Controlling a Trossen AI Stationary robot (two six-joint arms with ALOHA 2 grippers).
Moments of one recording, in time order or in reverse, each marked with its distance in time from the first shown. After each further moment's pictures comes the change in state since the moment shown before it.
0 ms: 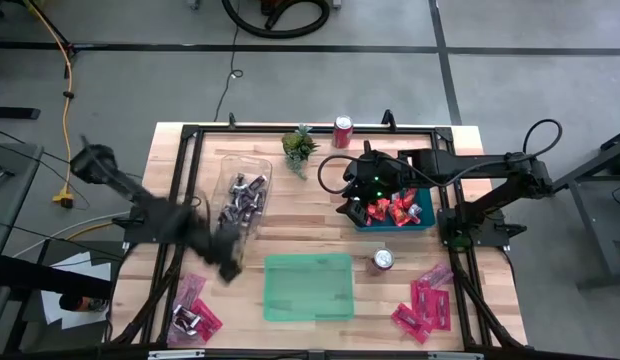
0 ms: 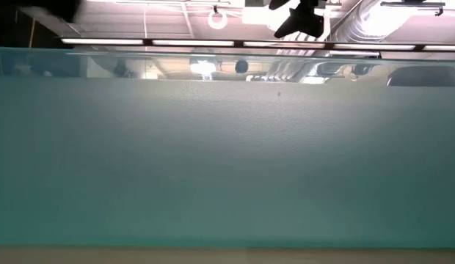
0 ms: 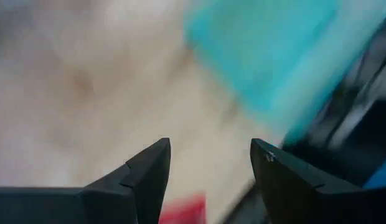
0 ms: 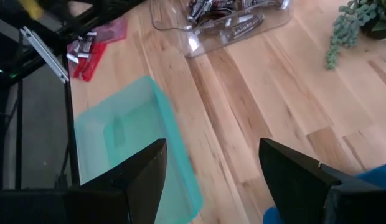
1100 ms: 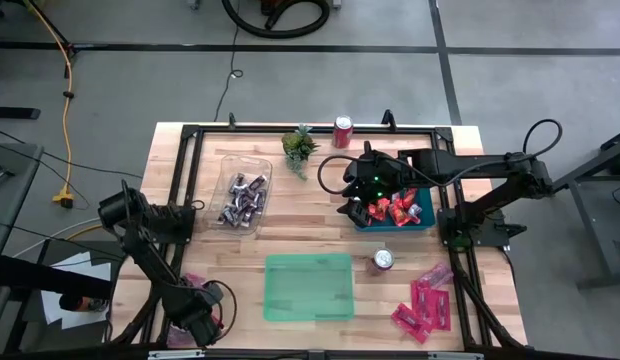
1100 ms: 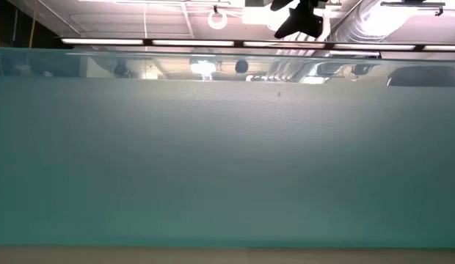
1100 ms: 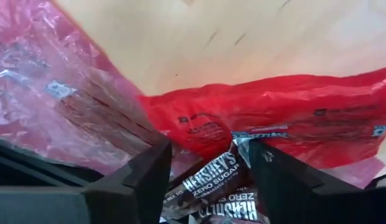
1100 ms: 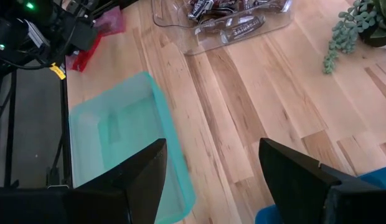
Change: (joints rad) left arm -0.507 0.630 0.094 0.020 0.306 -0.319; right arm 0.000 0.000 0.000 -0.007 0.000 -0.050
